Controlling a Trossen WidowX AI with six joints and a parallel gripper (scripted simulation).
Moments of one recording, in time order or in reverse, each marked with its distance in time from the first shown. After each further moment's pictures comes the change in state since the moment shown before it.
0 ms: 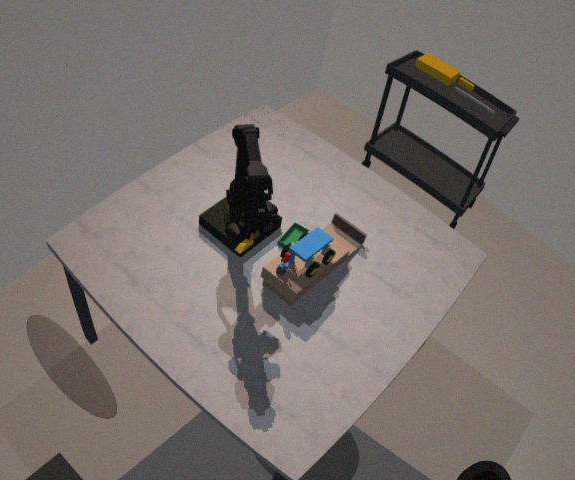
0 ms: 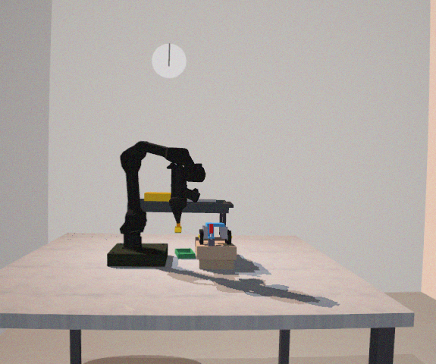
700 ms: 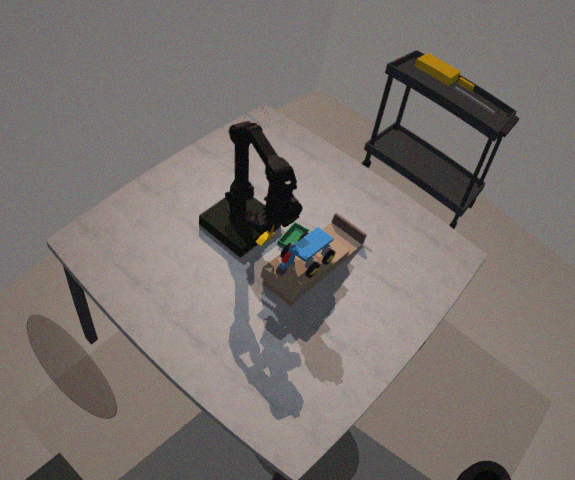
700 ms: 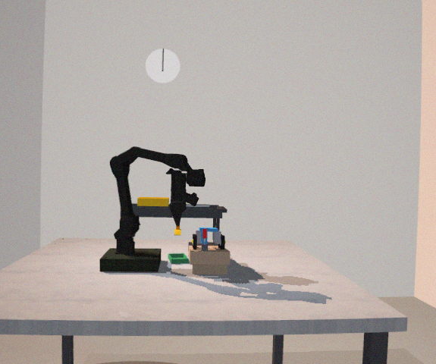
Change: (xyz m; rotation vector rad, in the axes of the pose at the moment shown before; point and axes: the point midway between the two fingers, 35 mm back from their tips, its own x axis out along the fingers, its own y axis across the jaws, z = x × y) arm 0.002 0.078 0.022 -0.003 -0.002 0.006
